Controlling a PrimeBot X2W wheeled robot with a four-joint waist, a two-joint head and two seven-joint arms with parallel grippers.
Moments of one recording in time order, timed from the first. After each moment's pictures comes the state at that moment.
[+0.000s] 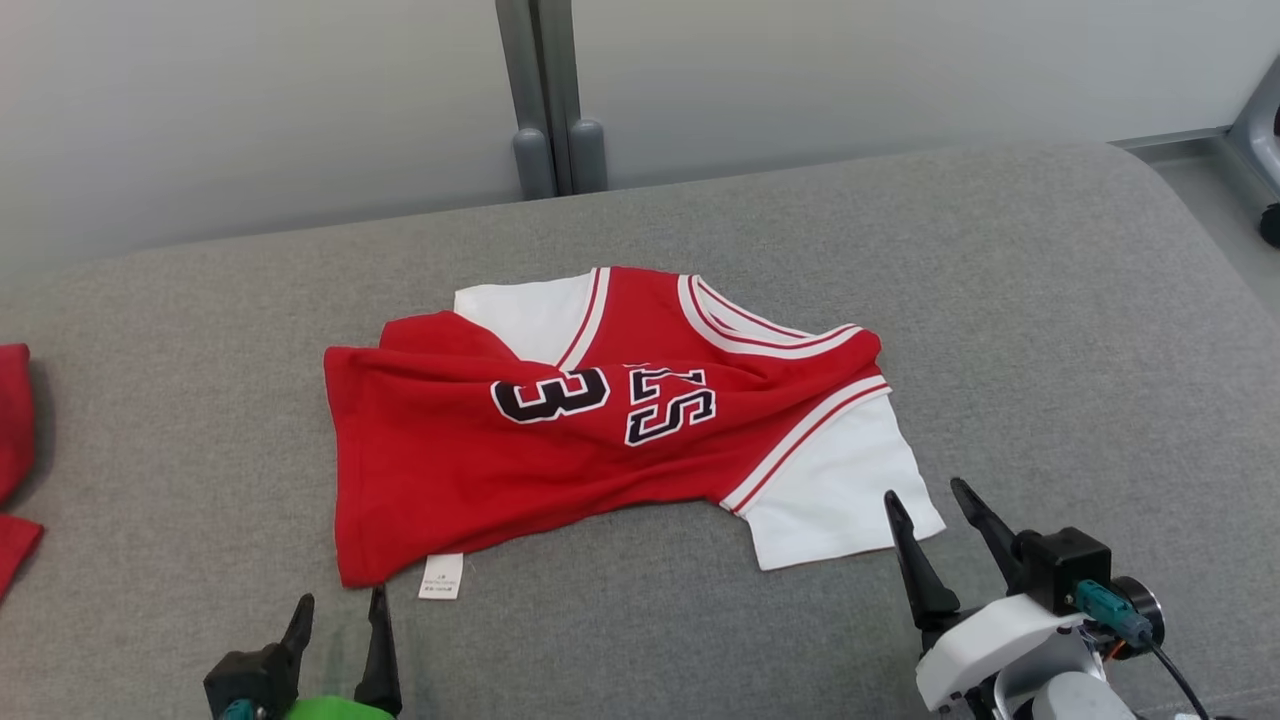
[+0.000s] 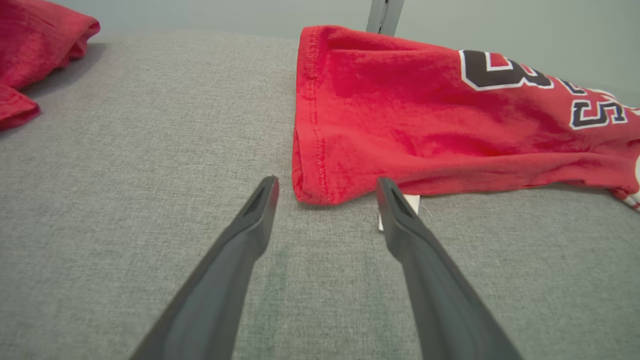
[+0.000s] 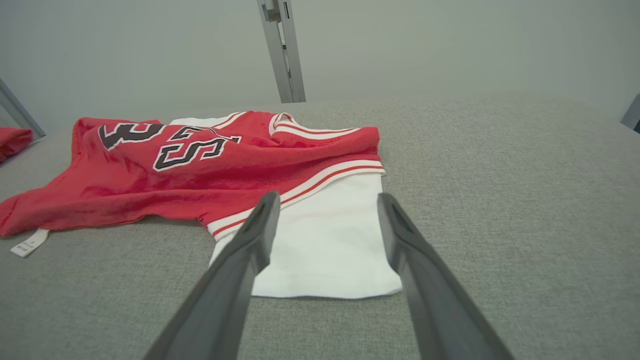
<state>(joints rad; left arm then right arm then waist) 0.01 0.05 -0.01 0.46 -0.24 -0.13 -0.26 -0.10 -0.05 0.12 0.36 0.19 0.13 -0.26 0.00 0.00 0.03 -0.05</state>
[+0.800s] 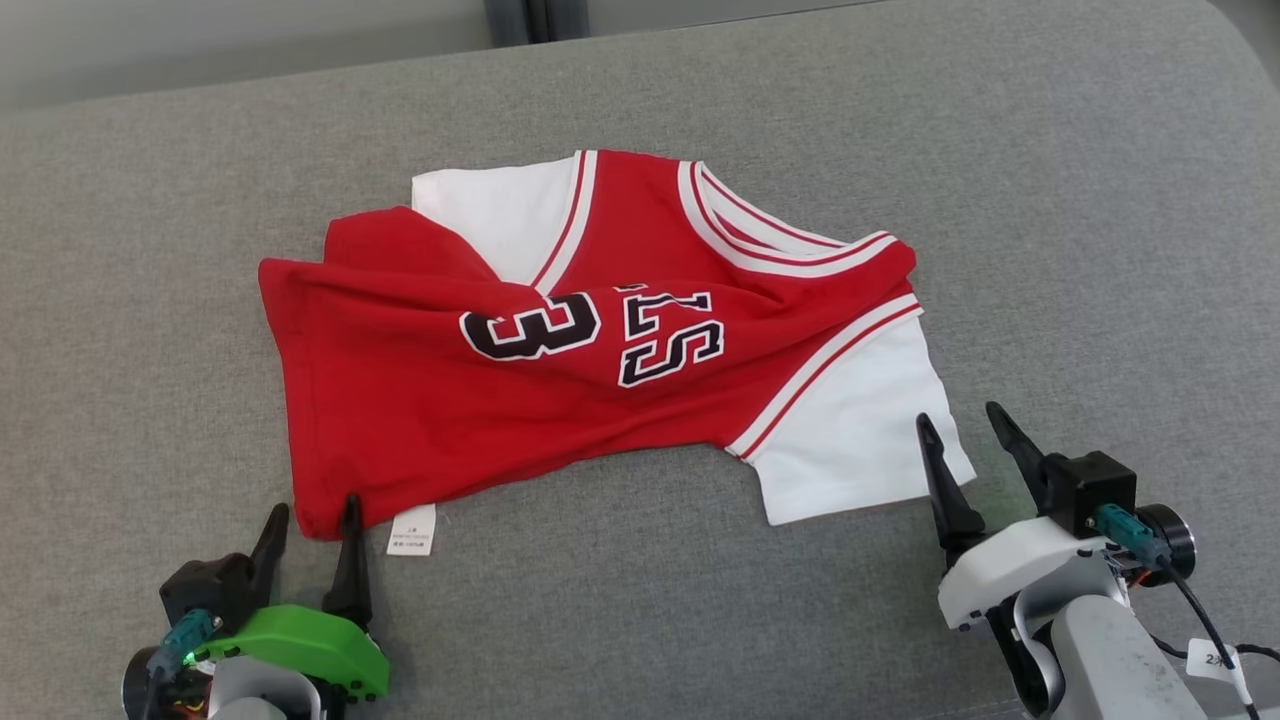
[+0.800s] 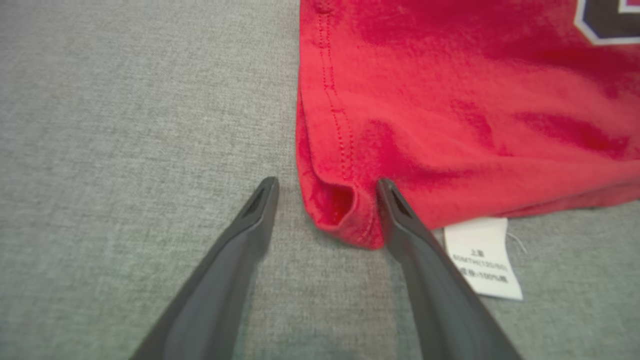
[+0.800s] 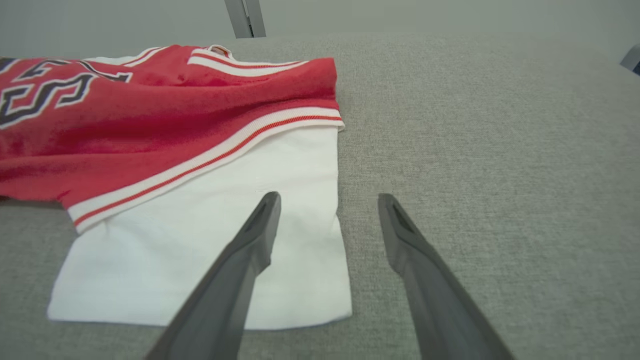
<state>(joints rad) -0.18 0.13 -0.09 0.58 -0.37 -0.13 -0.27 -0.24 -0.05 0.04 0.43 0.13 0.13 -0.26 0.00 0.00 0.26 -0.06</state>
